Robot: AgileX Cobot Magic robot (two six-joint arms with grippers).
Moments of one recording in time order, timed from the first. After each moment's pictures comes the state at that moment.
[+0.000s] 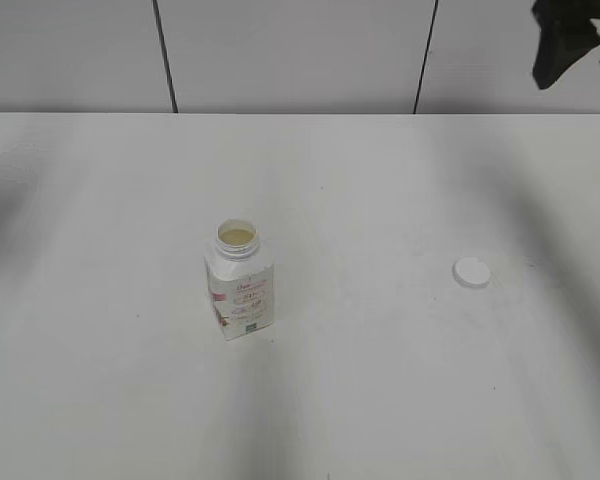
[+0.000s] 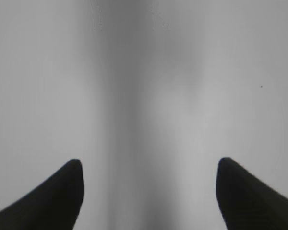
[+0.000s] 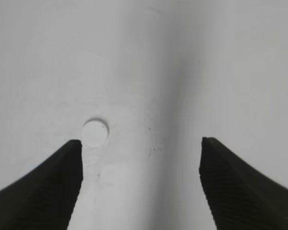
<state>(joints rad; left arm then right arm) 0.07 1.64 -1.37 0.19 1.20 0.02 0.14 1.78 -1.71 0.02 1.22 -0.12</state>
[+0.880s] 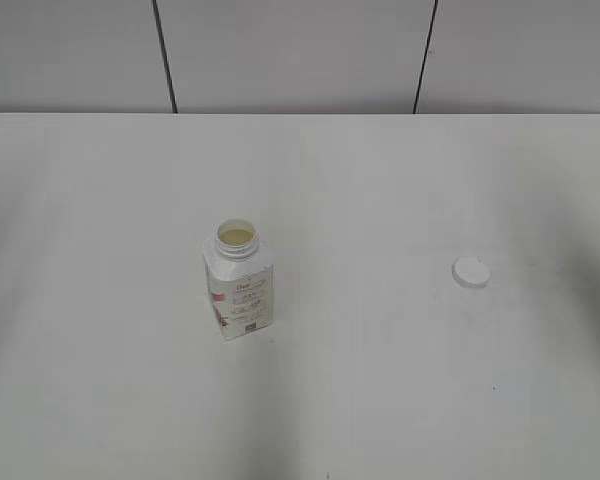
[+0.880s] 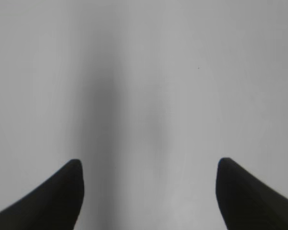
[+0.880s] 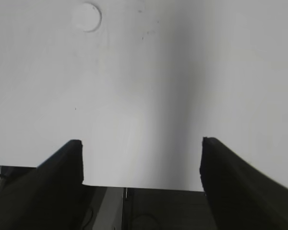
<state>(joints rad) 0.11 0.99 -0.86 0.01 1.00 0.12 0.03 1.22 -1.11 0.09 1.22 -0.14</state>
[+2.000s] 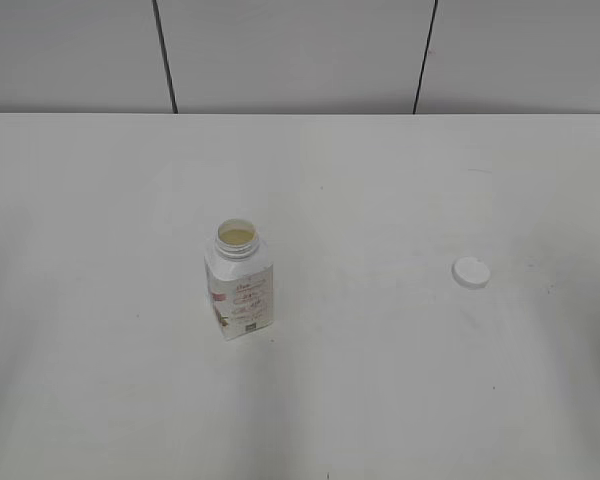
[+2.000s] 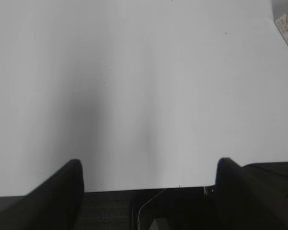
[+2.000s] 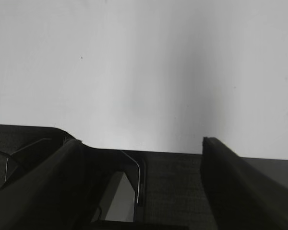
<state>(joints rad) 0.11 0.54 -0.53 -0.06 1.07 0.10 0.03 0.81 -0.68 0.13 1.13 -0.14</state>
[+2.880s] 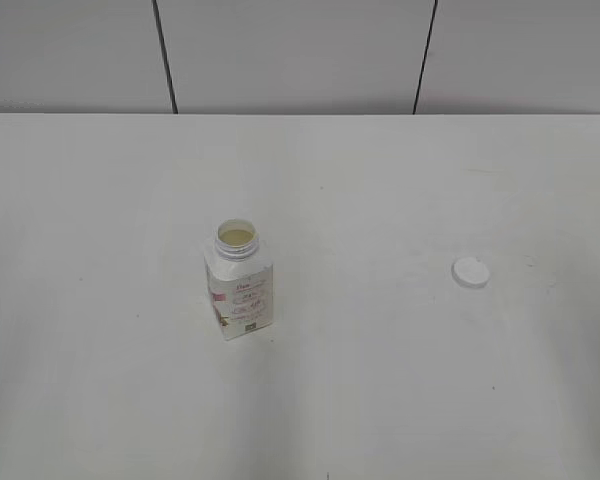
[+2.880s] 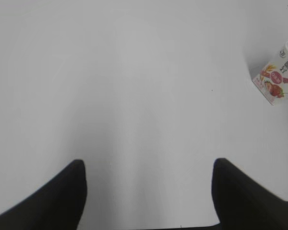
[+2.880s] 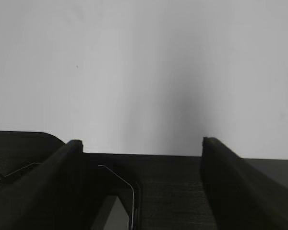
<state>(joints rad) 0.11 0.24 -0.52 -0.06 1.06 0.09 0.03 0.58 -0.56 0.11 1.07 -0.12</state>
